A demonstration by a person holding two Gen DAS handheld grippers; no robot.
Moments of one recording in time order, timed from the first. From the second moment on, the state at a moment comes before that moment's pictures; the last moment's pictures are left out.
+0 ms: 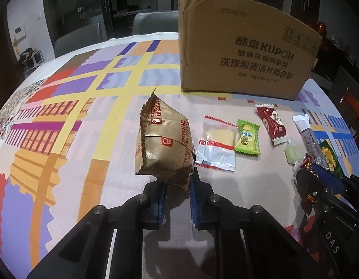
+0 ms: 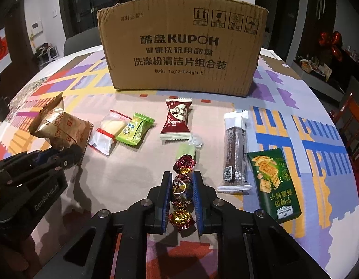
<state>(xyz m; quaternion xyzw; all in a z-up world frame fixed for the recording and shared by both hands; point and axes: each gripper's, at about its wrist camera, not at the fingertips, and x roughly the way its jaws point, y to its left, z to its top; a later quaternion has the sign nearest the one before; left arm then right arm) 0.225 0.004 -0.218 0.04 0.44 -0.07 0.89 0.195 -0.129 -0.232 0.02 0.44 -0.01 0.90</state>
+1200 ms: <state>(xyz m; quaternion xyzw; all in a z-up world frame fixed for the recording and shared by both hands) 0.210 -0.010 -0.144 0.05 0.39 -0.07 0.92 0.187 -0.146 -0.164 0.03 0.37 -0.01 0.93</state>
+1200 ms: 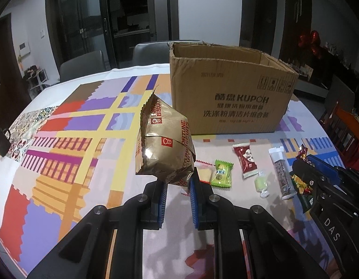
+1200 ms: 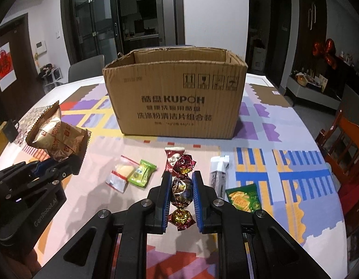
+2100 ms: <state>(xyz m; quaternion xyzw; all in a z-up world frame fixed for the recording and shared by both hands) 0.234 -0.023 -0.093 0.04 0.35 -0.08 0.93 0.210 -0.165 -0.112 0.04 0.33 -0.02 0.94</state>
